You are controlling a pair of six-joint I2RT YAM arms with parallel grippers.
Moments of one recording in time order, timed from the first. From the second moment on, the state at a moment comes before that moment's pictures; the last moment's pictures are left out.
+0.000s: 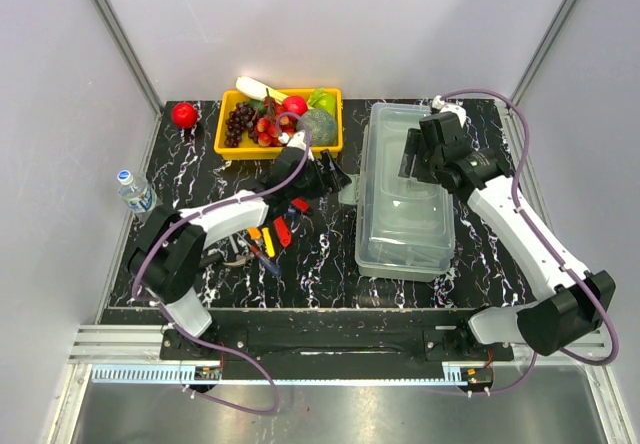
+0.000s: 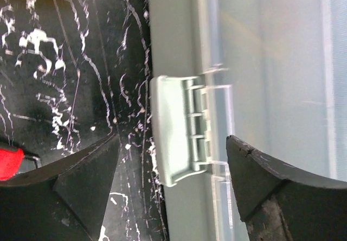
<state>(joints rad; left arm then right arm) -0.62 1.69 1.01 0.19 0.08 -0.81 0.43 1.36 1.37 -0.77 0.28 0.47</state>
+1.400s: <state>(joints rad) -0.70 1.67 1.18 0.18 0.37 -0.99 0.31 1.27 1.33 -0.89 0.17 0.86</state>
